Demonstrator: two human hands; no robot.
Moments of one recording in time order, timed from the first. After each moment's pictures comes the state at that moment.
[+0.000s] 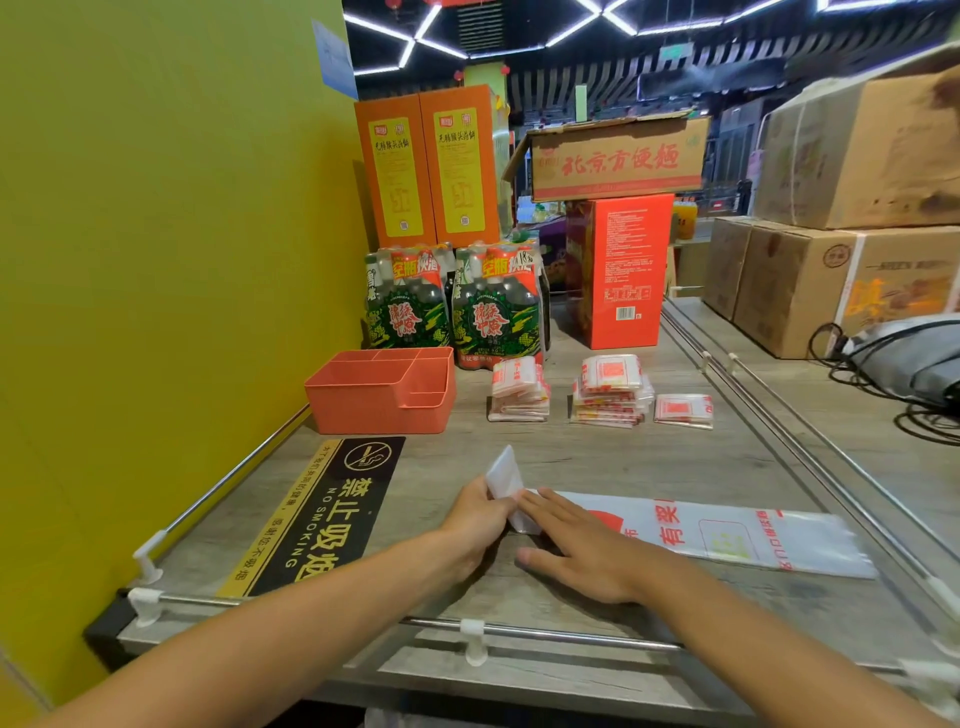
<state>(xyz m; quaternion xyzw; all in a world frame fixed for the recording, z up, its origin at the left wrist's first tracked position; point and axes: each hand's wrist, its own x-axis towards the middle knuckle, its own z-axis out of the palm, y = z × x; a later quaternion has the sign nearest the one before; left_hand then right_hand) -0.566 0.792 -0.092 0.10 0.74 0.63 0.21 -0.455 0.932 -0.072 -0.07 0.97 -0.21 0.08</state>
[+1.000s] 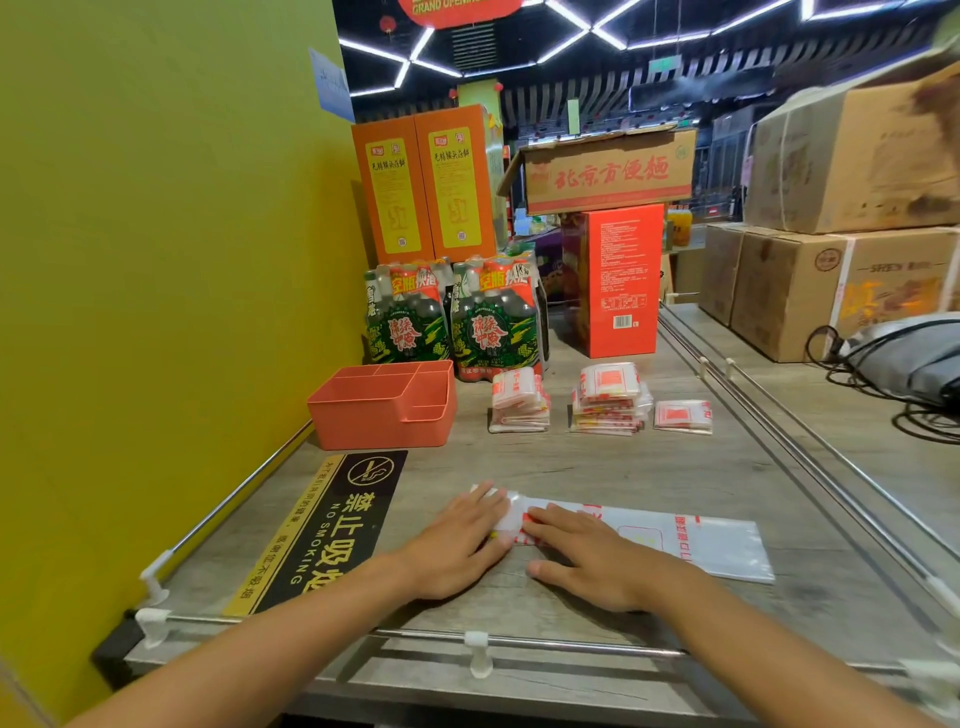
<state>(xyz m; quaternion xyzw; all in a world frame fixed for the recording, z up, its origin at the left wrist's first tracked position) -0.585 0.737 -0.090 0.49 0.86 0.09 0.03 -0.455 0.937 -0.076 -0.07 0.98 -0.16 0.06</state>
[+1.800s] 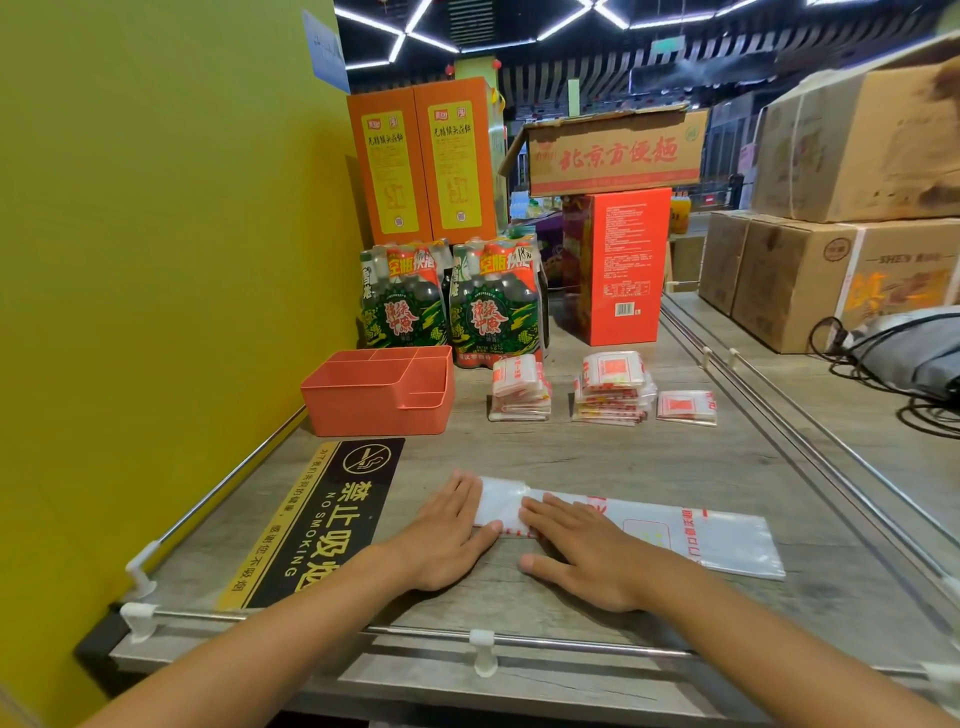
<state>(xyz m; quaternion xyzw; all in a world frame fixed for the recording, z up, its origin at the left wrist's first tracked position) -0.590 0.731 -0.085 0.39 0.91 0.06 0.13 -0.463 0.930 -0.082 -0.06 0.99 -0.14 0.07</state>
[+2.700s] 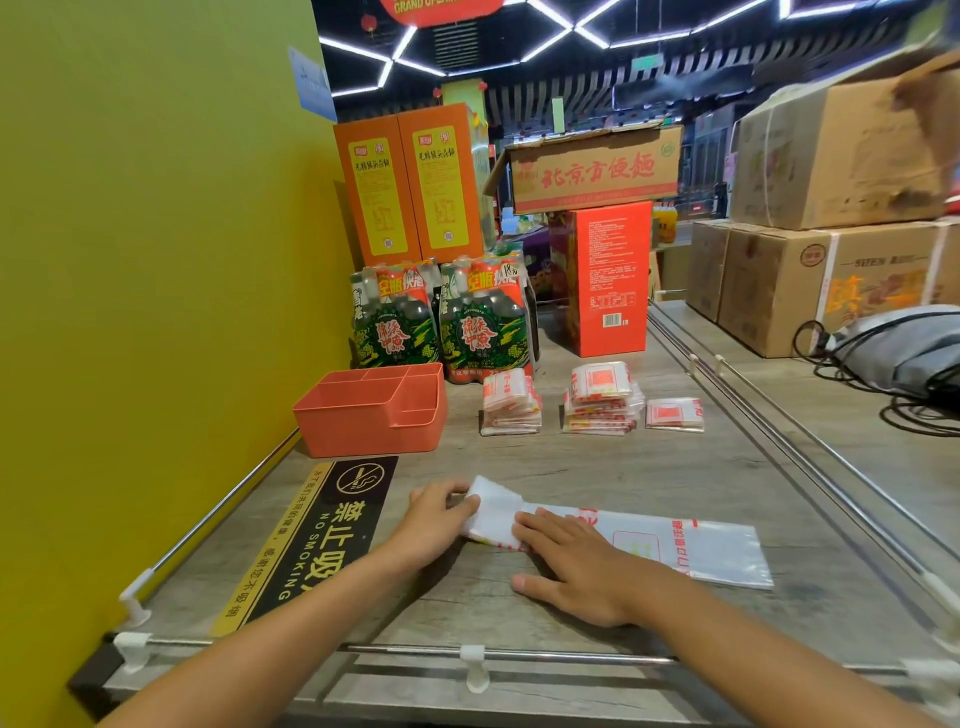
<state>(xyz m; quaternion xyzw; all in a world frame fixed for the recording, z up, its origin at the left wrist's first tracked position) -0.610 0.750 -0.084 0.23 0.87 0.42 0.09 -0.457 0.928 -0.078 -0.06 0.98 -0.15 0.08</state>
